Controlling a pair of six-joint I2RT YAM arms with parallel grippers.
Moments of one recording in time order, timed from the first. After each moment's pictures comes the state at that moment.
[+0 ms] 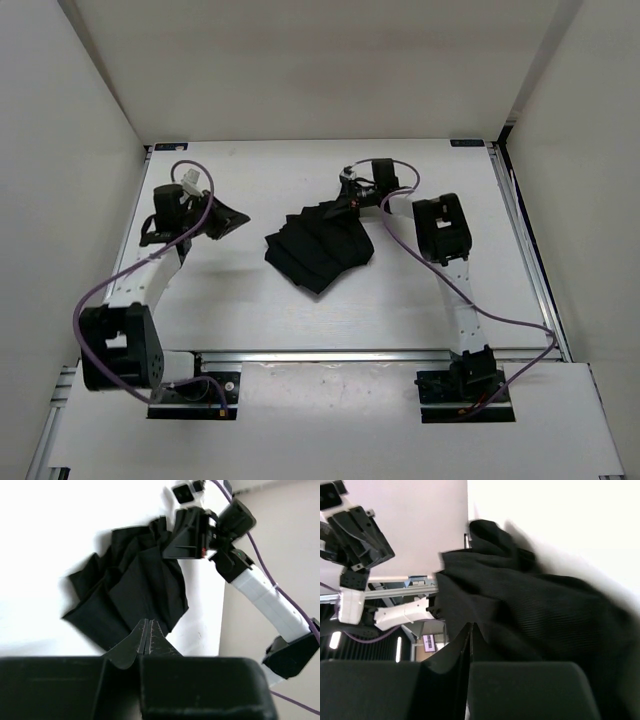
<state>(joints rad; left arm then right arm) 0.02 1.36 0.84 -0.04 0.62 -0.77 0.31 2.60 1.84 0.10 -1.37 0.88</state>
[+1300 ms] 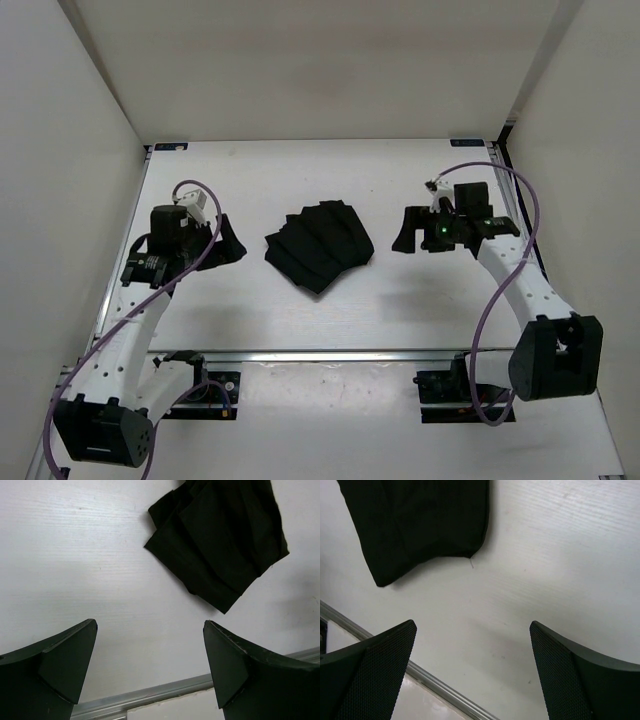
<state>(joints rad) -0.10 0.94 0.91 -0.70 0.21 -0.34 0.12 1.29 1.00 -0.60 -0.50 0.09</state>
